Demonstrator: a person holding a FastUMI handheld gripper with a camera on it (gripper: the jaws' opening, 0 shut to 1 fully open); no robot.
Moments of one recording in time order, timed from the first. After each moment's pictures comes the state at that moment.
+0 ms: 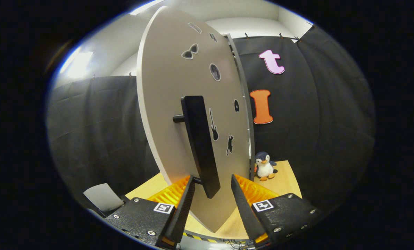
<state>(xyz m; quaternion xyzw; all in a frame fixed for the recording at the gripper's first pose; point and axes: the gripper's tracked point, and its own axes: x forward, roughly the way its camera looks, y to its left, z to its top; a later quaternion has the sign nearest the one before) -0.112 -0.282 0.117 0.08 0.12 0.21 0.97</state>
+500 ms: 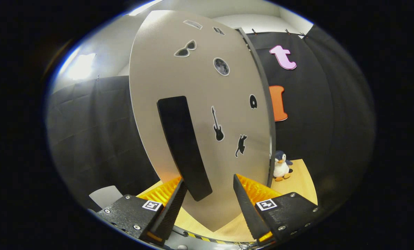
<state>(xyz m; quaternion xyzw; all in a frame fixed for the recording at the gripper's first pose) -0.084 -0.224 0.120 0.09 0.12 0.25 0.96</state>
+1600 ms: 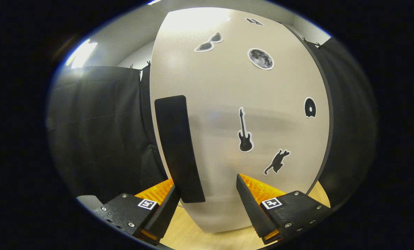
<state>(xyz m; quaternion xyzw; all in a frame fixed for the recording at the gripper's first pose) 0.010 -0.056 0.128 0.06 0.08 0.20 0.98</state>
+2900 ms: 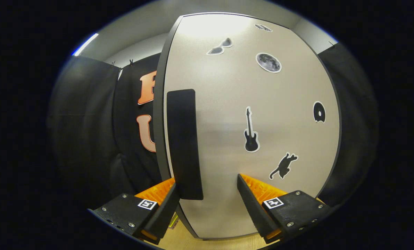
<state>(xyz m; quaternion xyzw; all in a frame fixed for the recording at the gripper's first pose) 0.038 -0.044 0.120 0.04 0.03 0.08 1.00</state>
